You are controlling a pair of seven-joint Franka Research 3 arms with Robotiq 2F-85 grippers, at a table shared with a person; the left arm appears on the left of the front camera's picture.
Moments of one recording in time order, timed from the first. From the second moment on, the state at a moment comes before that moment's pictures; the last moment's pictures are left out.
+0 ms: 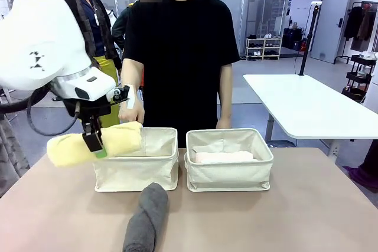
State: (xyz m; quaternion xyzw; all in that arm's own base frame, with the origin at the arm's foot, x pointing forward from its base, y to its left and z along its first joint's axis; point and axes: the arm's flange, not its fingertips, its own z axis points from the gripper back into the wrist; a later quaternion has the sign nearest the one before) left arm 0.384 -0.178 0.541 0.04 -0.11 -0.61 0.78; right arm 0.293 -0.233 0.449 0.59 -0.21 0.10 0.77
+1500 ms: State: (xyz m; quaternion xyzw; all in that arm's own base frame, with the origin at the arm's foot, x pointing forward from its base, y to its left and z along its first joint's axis) left arm 0.545 -0.185 0.493 0.08 -0.11 -0.79 0.60; right arm 0.293 -0.233 0.449 0.59 -0.21 0.10 0.77
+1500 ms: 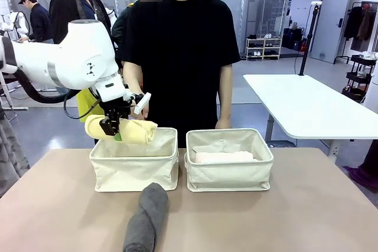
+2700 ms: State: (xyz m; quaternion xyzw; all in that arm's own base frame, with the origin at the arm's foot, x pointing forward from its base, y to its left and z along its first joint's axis) left arm 0.617 -0.211 0.424 0.04 -0.13 -0.71 0.69; right arm 0.293 -0.233 0.449 0.59 -0.21 0.10 0.77
